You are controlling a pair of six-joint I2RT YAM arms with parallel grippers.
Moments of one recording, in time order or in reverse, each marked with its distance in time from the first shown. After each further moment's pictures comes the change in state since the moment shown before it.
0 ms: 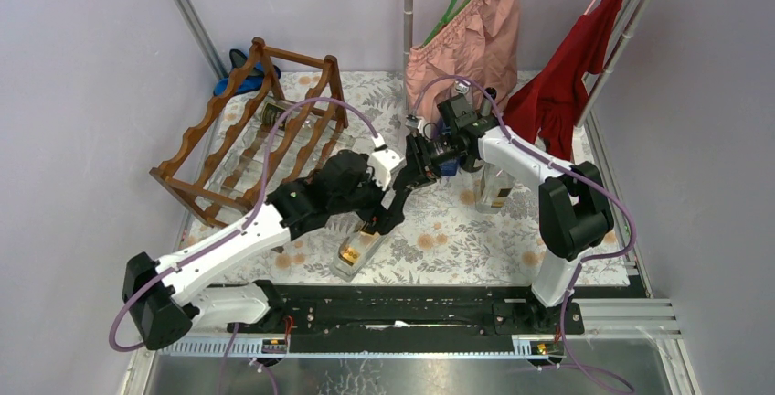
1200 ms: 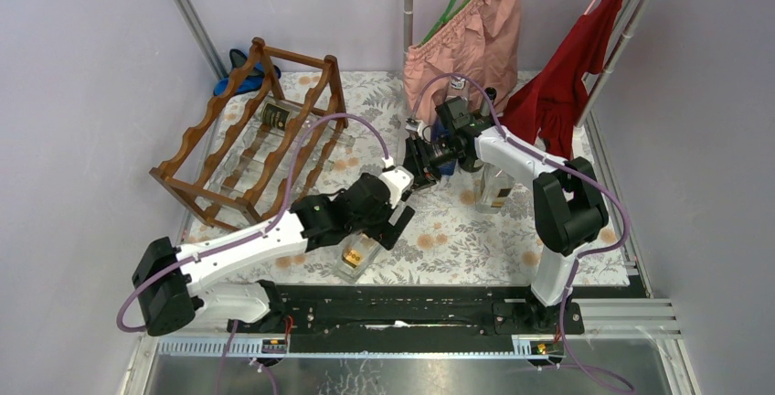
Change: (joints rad) left arm -0.155 0.075 -0.073 -0.021 -0.273 -0.119; right arm -0.003 0.040 -0.001 -0.001 0.016 0.000
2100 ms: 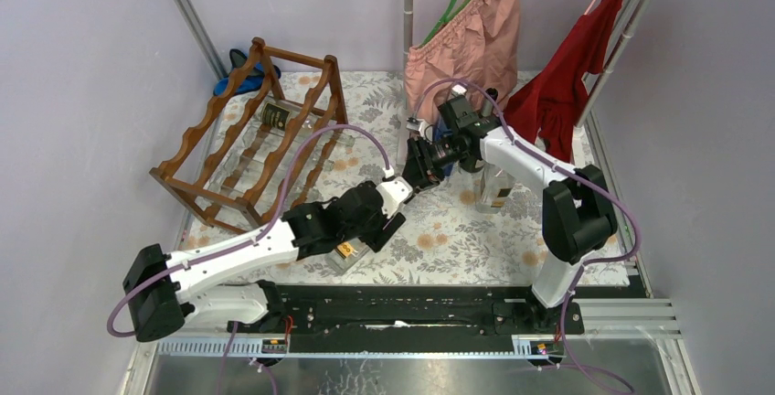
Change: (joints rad) left arm -0.029 -0.047 -0.072 0.038 -0.050 0.121; right arm 0.008 -0.063 -0.009 -0.049 0.012 -0.041
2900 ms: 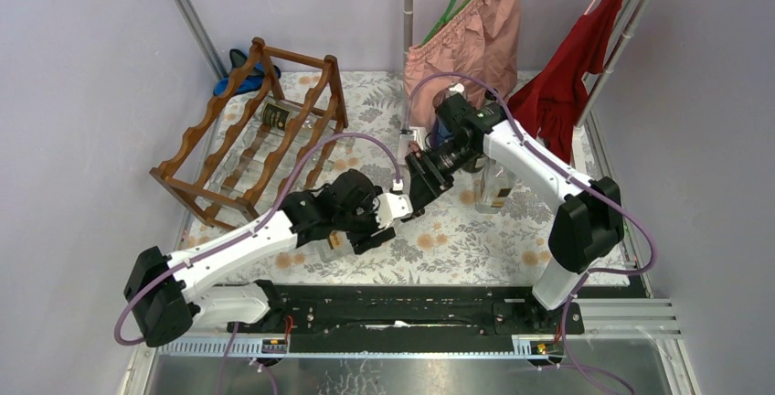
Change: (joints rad) left arm 0.144 -0.006 0.017 -0.119 0.375 0.433; right arm 0.060 -0.069 0.149 -0.472 0.074 -0.540
